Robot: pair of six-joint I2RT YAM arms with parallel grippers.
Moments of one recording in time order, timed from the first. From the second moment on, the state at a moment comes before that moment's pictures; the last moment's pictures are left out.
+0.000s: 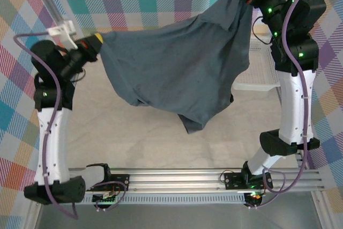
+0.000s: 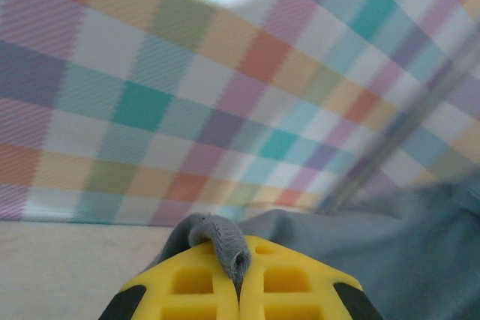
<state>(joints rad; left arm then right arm) 0.03 1.10 1.45 -0.37 0.50 -0.49 0.23 1.62 2.44 -0.60 -0.06 0.50</state>
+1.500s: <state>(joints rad) -0.57 1.57 0.85 -0.58 0.00 -0.73 0.24 0.87 1.00 -0.71 0.00 0.75</state>
